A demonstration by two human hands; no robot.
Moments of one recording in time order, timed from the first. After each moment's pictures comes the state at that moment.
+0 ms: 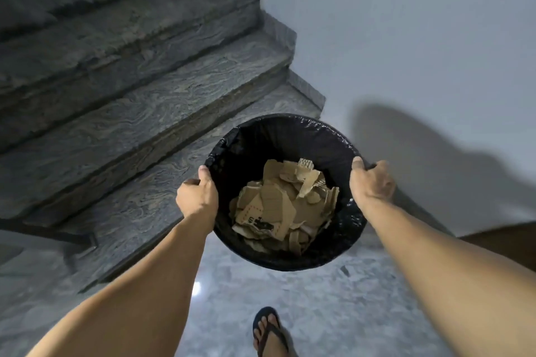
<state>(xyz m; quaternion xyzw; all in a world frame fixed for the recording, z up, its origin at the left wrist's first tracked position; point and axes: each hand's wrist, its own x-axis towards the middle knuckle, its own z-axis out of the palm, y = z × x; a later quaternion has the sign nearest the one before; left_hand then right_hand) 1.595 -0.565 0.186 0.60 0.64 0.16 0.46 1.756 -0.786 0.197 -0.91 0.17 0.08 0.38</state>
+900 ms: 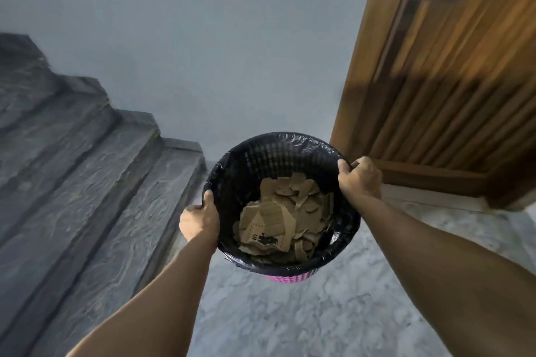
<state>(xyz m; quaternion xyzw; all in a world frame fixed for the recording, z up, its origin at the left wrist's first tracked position) 1.494 -0.782 0.372 0.78 0.41 0.04 0.47 1.517 -1.061 0.405 -0.87 0.30 -0.13 0.37</state>
